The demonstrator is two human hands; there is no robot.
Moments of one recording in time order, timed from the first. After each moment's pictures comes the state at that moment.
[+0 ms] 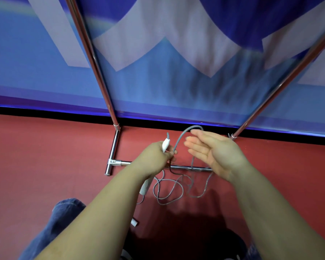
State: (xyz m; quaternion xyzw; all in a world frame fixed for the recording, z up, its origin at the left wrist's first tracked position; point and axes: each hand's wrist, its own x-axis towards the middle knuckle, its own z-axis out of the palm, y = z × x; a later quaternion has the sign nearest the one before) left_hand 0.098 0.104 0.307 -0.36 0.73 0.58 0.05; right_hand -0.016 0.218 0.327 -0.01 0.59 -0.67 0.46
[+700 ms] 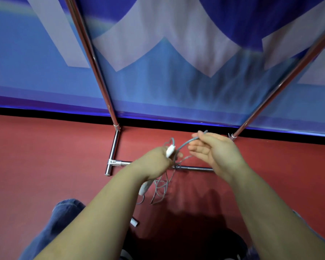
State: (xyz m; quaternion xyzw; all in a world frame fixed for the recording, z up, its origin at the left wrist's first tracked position) left_hand 0.100 0.104 0.310 -0.30 0.78 0.53 0.12; right_hand -0.014 0.216 0.327 -0.01 0.62 -0.66 0.42
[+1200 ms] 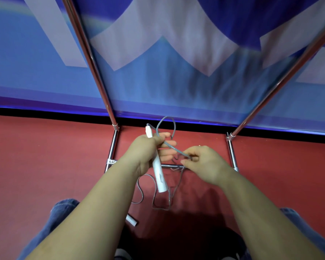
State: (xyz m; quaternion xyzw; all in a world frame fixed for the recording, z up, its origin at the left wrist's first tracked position) left_hand 0.092 0.096 0.319 -0.41 0.45 0.79 -0.06; right_hand -0.004 0.223 0.302 -0.34 0.83 -0.29 0.34
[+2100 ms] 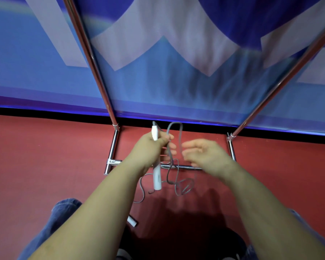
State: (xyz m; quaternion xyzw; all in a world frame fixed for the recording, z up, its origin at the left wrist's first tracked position) left_hand 0.093 0.100 0.316 -0.38 0.57 0.72 -0.07; right_hand -0.009 0.220 0.312 -0.20 0.76 -0.44 0.43
